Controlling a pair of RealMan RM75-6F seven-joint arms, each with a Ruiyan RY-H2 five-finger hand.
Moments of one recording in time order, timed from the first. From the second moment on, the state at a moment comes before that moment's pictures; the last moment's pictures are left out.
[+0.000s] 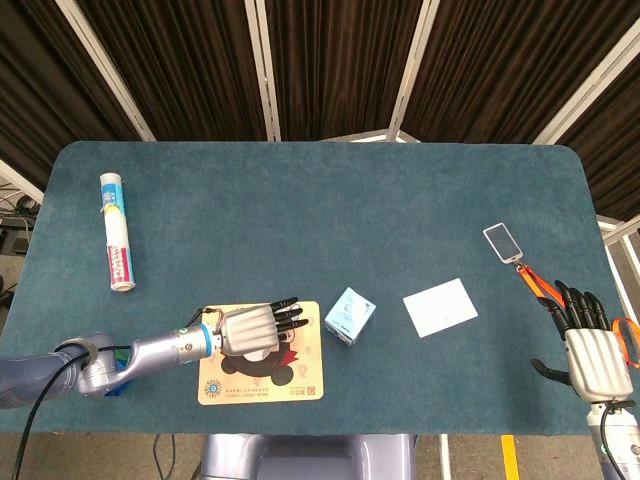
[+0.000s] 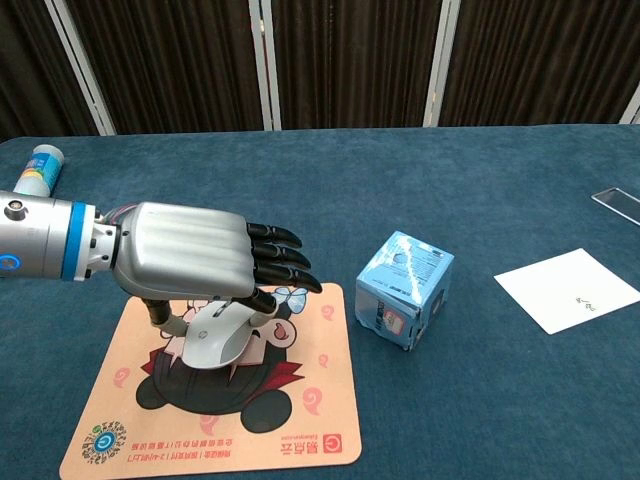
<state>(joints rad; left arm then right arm) -1.07 -1.43 0.20 -1.36 1.86 0.83 0.24 0.09 -1.12 0.06 -1.62 -1.48 1.44 -0.10</state>
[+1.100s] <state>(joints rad) -1.02 -1.40 0.15 -1.46 1.76 0.75 0.36 0.09 -1.12 0.06 -1.62 -1.48 1.45 -0.10</state>
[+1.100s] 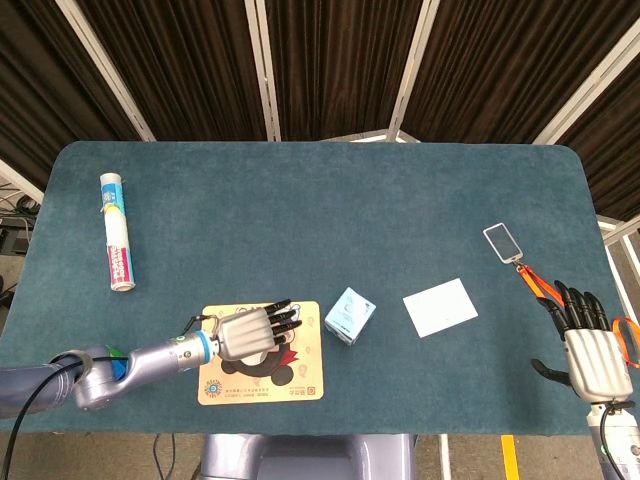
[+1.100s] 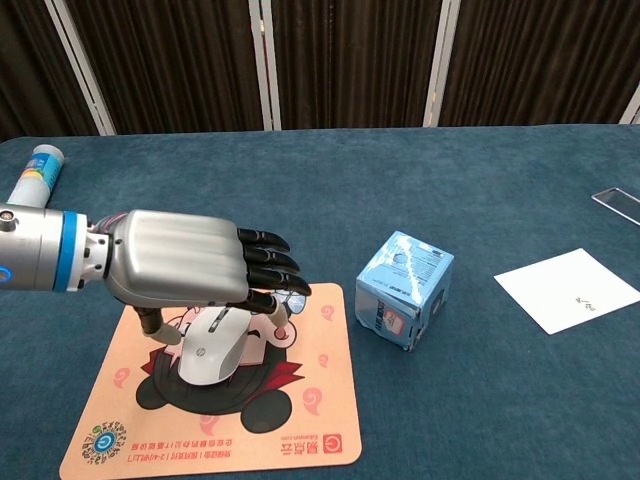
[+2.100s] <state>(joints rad) -0.49 -1.06 0.11 -1.81 1.44 1.33 0.50 0.09 -1.12 0.05 -1.61 -1.51 1.45 -0.11</state>
